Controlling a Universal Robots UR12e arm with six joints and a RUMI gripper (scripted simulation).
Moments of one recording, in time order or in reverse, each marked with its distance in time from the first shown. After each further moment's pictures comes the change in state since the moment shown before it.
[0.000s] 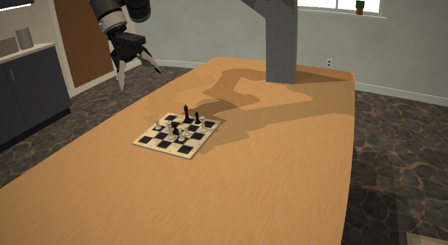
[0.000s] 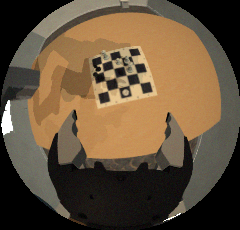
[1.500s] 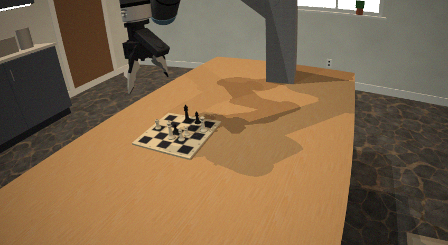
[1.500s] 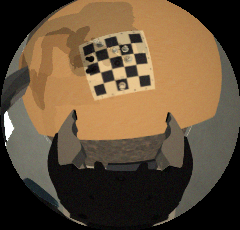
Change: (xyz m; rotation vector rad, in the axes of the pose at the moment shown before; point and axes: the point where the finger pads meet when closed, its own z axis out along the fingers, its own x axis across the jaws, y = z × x) arm 0.001 -0.037 0.020 -0.426 0.060 -0.036
